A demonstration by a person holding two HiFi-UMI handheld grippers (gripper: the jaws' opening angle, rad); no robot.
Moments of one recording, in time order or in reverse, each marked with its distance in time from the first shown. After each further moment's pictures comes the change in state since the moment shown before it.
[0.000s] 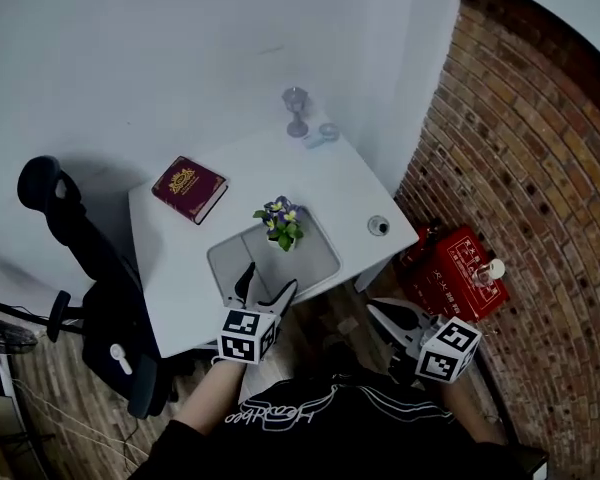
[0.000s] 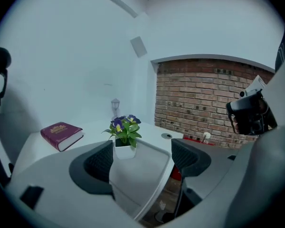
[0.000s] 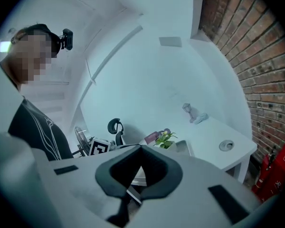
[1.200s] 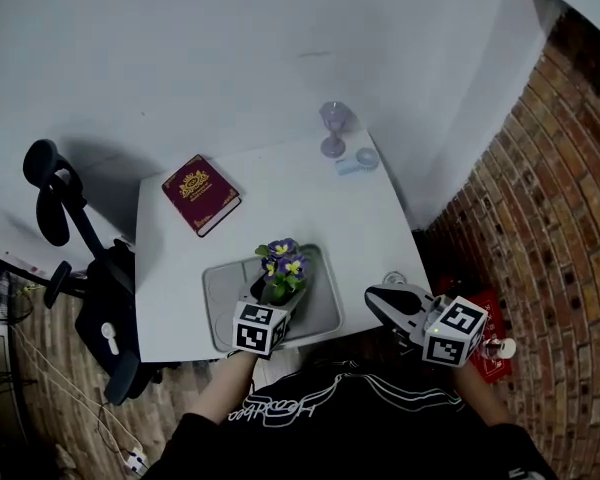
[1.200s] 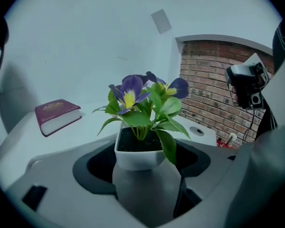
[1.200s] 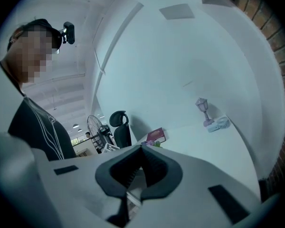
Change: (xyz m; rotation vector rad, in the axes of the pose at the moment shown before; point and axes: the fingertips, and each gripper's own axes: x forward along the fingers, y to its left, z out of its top) left arm 0.133 0.056 -0.039 -0.148 0.148 0.149; right arm 0.102 -0.119 0.071 -0.099 0.201 0.265
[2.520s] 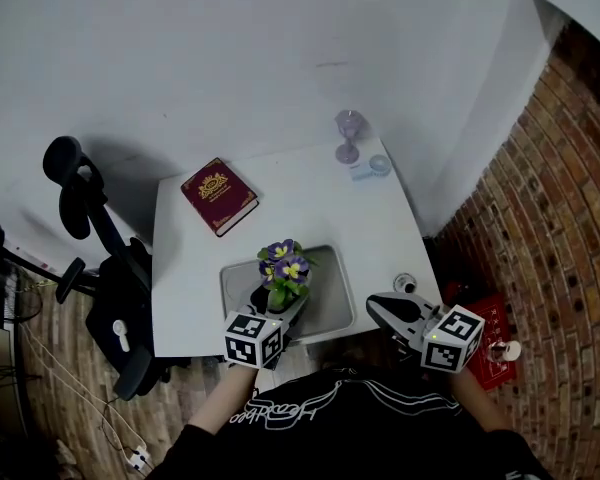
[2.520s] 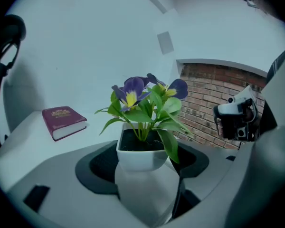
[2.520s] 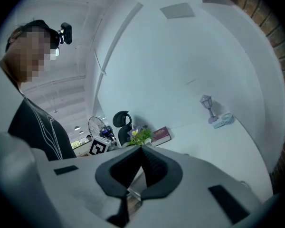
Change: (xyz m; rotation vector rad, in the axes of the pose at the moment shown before) left arm -0.070 -0.008 0.039 -0.106 -0.141 -0.058; right arm 0.009 0.028 -0.009 0.026 -0.001 0.014
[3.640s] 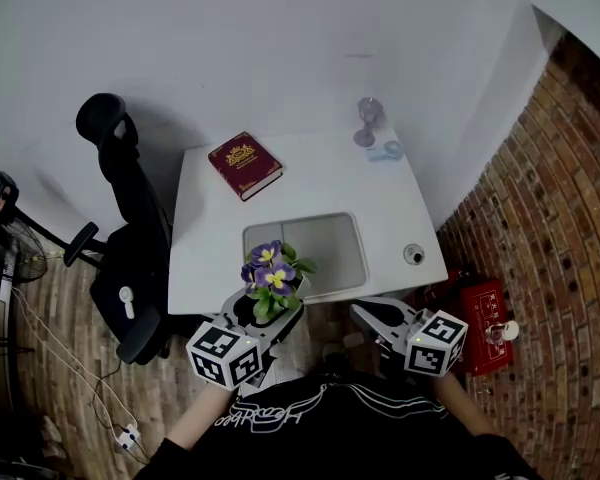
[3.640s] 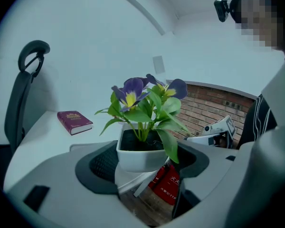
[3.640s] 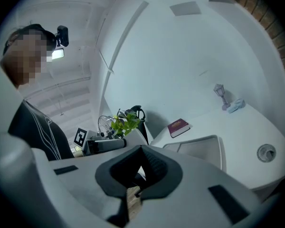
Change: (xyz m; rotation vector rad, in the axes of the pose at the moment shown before) left arm -0.167 -0.048 0.003 -0.067 -0.100 -0.077; right arm 0.009 0.116 -0.054 0.036 0.006 0.064
